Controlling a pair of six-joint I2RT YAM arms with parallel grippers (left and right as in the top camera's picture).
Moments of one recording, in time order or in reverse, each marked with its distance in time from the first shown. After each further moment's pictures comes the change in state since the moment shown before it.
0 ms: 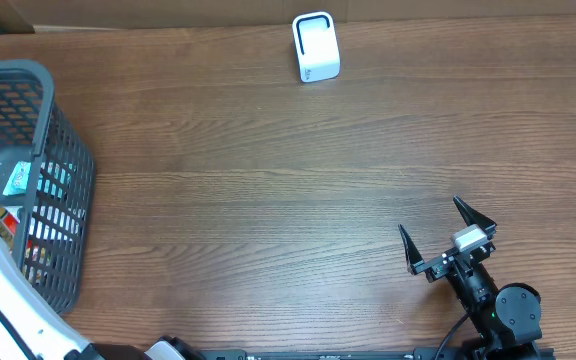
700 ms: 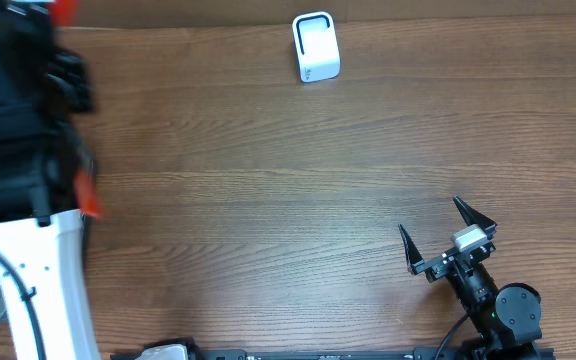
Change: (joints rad) left arm -0.722 -0.009 0.396 -0.571 -0.297 -0.028; right arm 0.000 0.000 0.000 0.000 0.000 0.000
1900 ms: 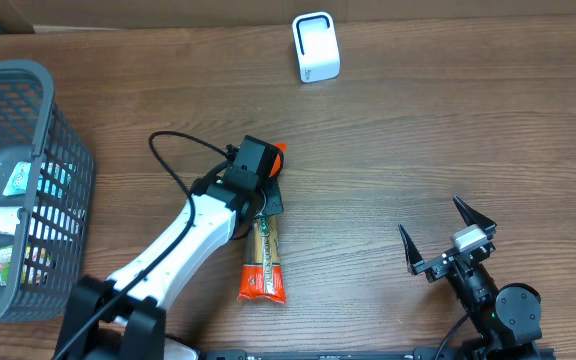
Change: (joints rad) left arm -0.511 0.177 -0.869 0.442 0.177 -0.672; right arm 0.000 0.000 0.000 0.000 0.000 0.000
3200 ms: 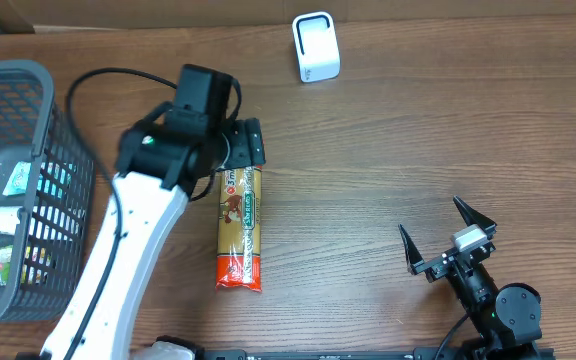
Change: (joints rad) left arm 0.129 -0.124 0.586 -0.552 0.024 0.156; right arm 0.000 0.000 0.000 0.000 0.000 0.000
